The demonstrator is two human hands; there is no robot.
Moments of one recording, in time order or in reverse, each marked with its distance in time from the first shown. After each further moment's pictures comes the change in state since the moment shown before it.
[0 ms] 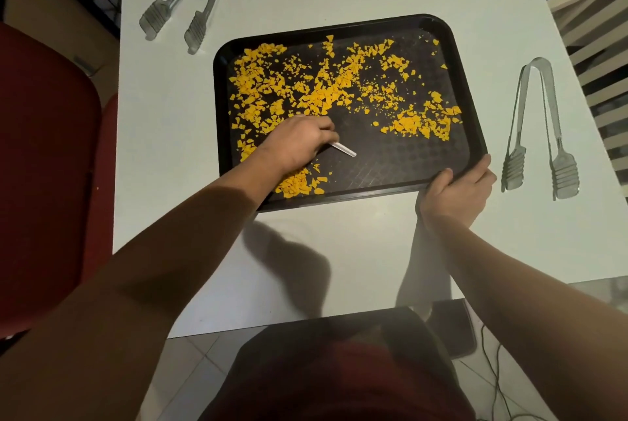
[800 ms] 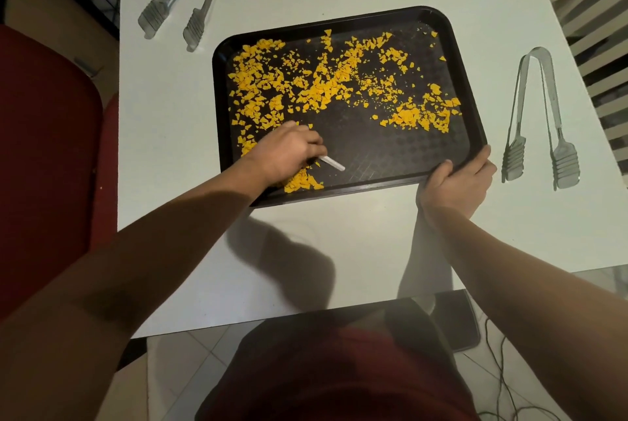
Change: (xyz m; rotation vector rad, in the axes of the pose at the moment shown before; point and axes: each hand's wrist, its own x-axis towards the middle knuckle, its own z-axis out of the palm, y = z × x) left_hand -0.027 -0.002 0.001 0.086 -0.116 0.071; right_hand 0.000 -0.001 0.000 0.008 0.005 -0.005
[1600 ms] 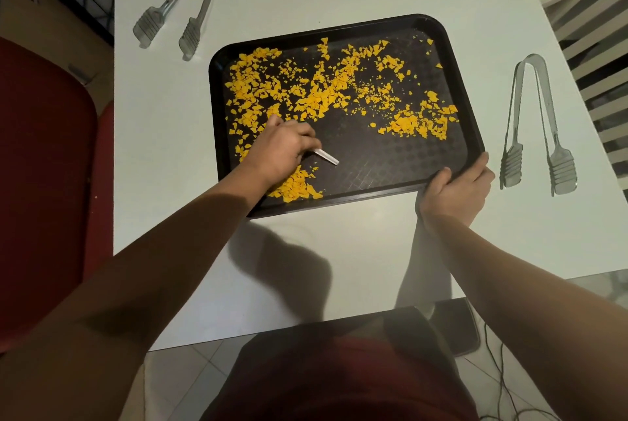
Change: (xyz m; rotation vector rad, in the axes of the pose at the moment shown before) left_hand 0.004 -0.008 -0.003 -0.158 0.155 -0.190; right_hand 0.000 0.000 -0.001 -0.007 -0.006 0.008
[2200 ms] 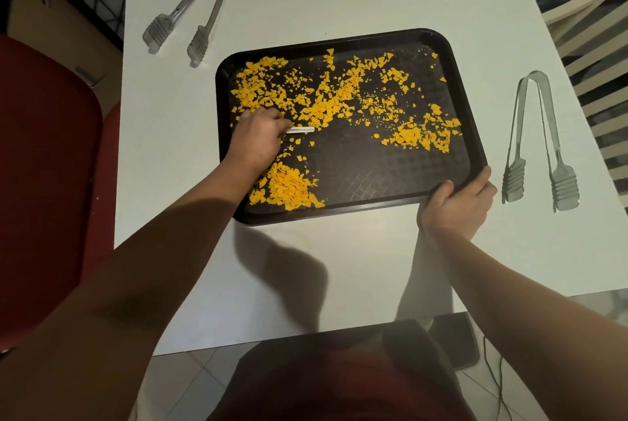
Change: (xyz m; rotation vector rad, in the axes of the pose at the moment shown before) left_hand 0.009 -0.035 -0.004 0.038 0.083 -0.261; right_hand 0.000 0.000 0.000 0.016 0.005 -0.001
